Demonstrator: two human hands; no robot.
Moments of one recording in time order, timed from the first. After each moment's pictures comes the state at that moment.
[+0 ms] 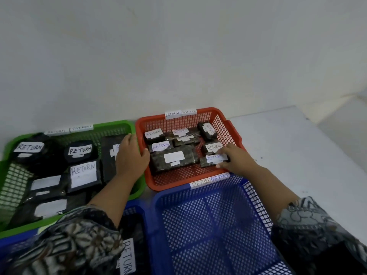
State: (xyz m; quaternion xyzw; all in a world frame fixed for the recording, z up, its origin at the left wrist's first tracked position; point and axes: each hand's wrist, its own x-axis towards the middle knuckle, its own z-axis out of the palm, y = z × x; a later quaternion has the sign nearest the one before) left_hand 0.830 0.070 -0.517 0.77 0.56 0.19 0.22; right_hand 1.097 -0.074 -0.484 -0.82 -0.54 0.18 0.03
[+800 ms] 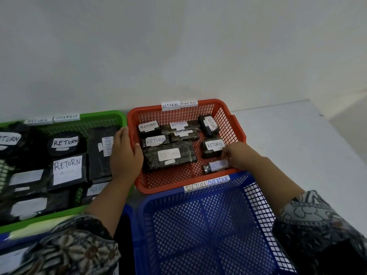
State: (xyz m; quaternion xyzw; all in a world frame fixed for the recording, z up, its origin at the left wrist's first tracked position) left_hand 0.847 0.066 -0.545 0.74 0.58 0.28 0.21; right_hand 1.138 -0.043 -0.509 -0.80 -0.55 0.22 -0.11
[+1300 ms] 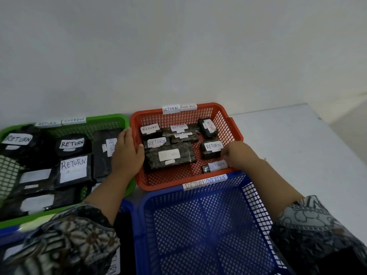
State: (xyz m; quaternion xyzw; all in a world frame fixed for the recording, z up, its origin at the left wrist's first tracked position) left_hand 0.842 0.072 -0.537 0.76 0.58 0.21 0.23; right_hand 1.125 -0.051 -0.496 -0.83 -0.52 0.18 -0.06
